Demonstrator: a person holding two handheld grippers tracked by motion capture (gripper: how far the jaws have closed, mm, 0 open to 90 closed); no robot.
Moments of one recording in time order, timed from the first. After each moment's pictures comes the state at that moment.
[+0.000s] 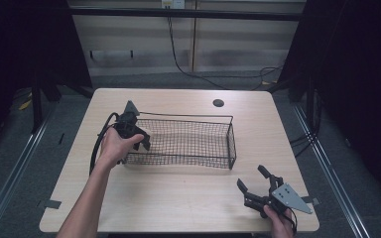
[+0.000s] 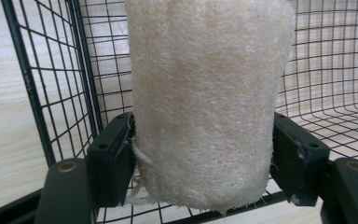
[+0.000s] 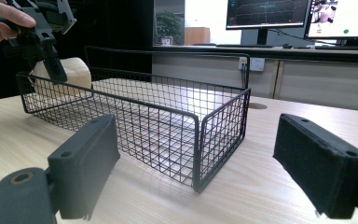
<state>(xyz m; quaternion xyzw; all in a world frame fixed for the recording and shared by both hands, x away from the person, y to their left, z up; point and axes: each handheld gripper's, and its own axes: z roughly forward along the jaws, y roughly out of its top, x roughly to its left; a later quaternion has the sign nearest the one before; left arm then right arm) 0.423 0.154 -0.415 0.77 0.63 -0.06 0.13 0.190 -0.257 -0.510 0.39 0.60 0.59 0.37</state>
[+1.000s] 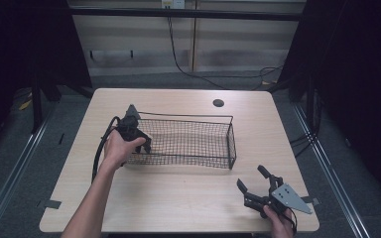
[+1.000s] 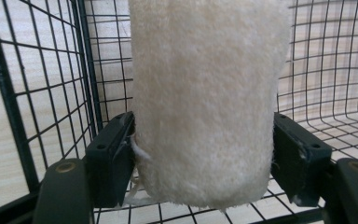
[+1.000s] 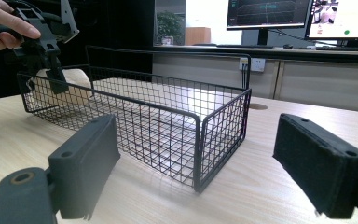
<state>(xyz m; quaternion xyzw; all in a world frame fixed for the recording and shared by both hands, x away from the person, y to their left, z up) 0.423 0.150 -0.429 0.75 0.65 -0.05 0.10 0.189 -0.256 -0.510 0.38 0.60 0.59 0.37</state>
